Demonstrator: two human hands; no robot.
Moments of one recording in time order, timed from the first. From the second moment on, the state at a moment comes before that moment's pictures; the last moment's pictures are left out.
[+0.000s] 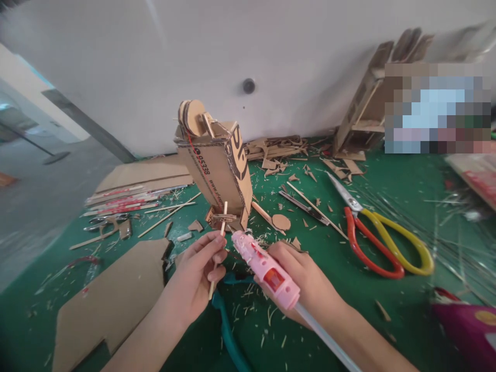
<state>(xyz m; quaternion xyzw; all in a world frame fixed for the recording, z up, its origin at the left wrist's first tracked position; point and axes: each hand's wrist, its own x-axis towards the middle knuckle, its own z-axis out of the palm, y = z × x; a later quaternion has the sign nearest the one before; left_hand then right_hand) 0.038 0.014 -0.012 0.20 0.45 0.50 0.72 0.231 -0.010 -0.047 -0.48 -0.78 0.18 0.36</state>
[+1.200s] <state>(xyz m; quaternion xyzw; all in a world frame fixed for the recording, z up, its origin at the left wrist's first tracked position) 0.040 0.006 -0.014 0.15 0.41 0.49 0.76 0.231 -0.010 -0.058 -0.45 -0.83 0.17 0.29</state>
